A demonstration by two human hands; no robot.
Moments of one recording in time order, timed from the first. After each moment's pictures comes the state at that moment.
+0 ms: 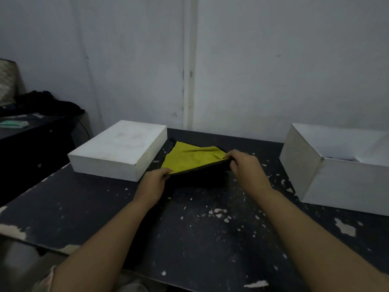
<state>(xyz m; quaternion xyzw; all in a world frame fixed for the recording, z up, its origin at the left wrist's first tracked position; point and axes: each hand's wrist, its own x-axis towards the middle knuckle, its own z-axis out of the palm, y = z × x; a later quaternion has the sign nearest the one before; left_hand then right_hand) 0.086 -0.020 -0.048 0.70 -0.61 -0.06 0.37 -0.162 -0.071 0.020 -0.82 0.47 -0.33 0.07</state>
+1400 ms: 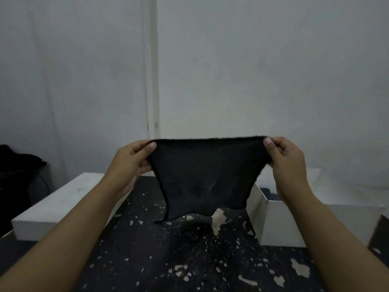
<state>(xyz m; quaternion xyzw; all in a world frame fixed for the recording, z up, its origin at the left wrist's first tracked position) 0.010 -0.040 0.156 0.39 -0.51 -0.38 0.66 -0.294 -0.071 0.161 -0.59 0.38 -0.68 0.22</state>
